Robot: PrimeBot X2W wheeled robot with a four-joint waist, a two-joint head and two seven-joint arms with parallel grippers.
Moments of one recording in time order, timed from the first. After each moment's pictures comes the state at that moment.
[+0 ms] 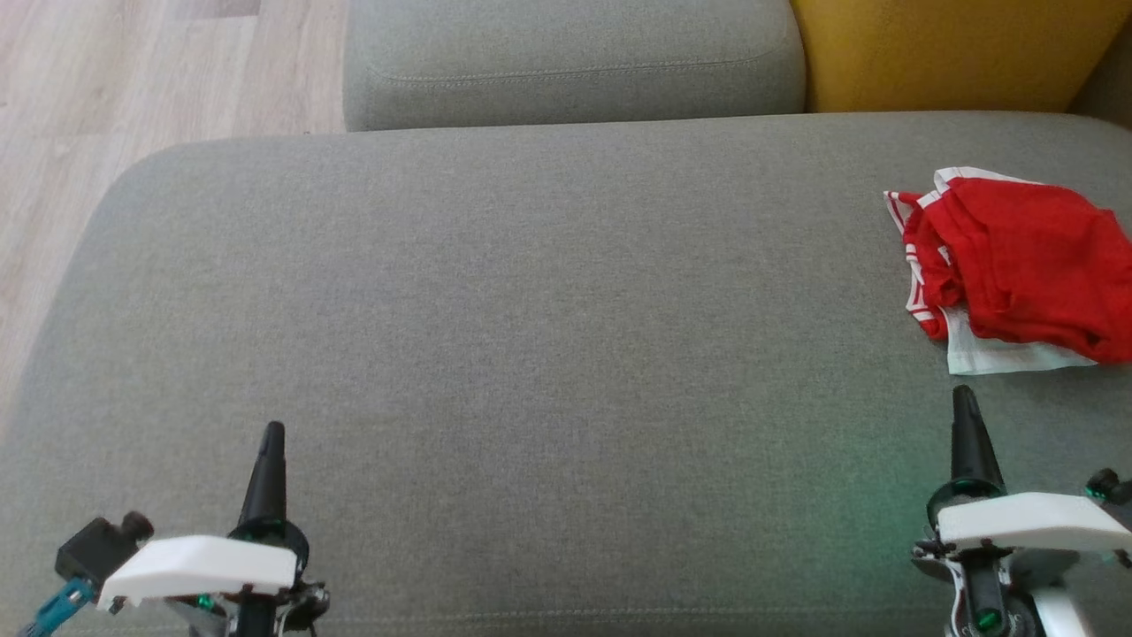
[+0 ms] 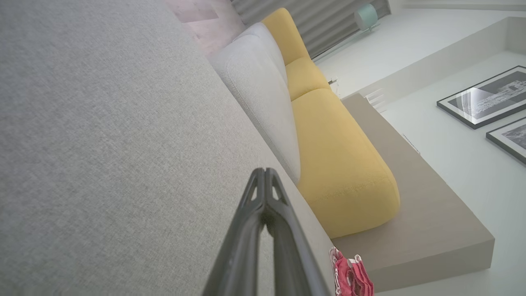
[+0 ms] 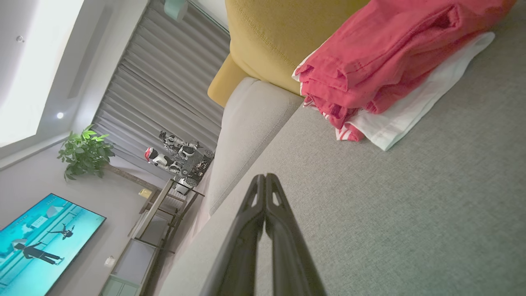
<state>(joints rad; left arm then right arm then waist) 0.05 0.05 -0.05 0.19 -1.09 -0.09 -0.07 -0.01 -0.05 -0.04 0.27 0.96 0.13 -0.06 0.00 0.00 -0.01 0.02</state>
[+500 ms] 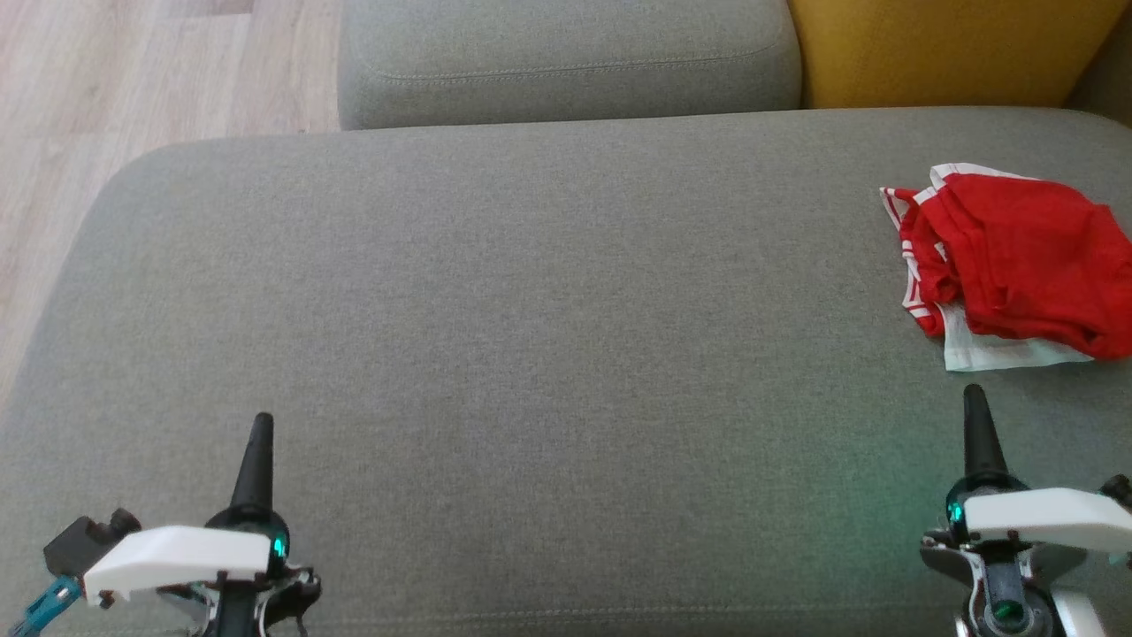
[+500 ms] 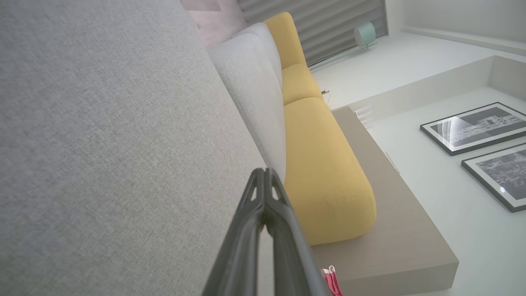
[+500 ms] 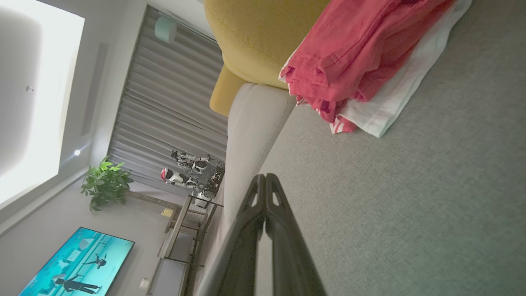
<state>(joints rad) 0.02 0.05 -0.02 0.21 -1.24 -0.10 -0.03 -0.02 -0.05 -0.06 0.27 1.14 0.13 -0.01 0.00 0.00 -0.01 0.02</state>
